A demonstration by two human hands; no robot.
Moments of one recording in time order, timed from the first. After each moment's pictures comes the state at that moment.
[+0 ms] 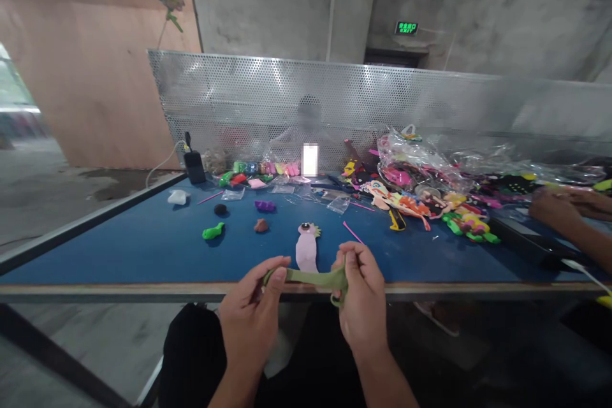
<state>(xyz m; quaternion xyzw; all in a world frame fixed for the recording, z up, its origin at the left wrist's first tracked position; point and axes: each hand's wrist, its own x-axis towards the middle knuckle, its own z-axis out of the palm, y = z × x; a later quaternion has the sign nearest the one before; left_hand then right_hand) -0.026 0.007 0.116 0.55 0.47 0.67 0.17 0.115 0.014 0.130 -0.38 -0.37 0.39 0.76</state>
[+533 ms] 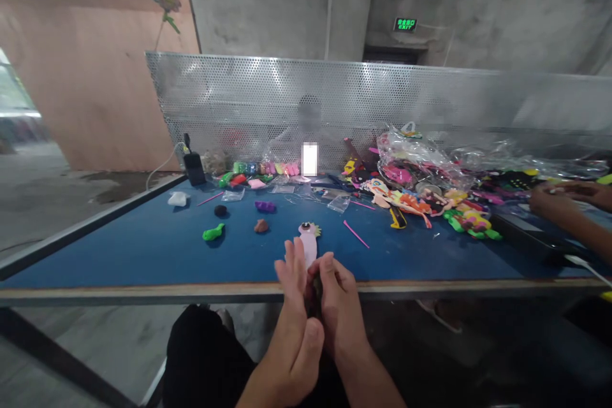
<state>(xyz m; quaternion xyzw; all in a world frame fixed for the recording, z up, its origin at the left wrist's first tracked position) 0.010 -0.002 0.093 0.70 0.23 0.63 0.25 0.088 0.009 0.123 -0.33 -0.37 0.53 0.69</state>
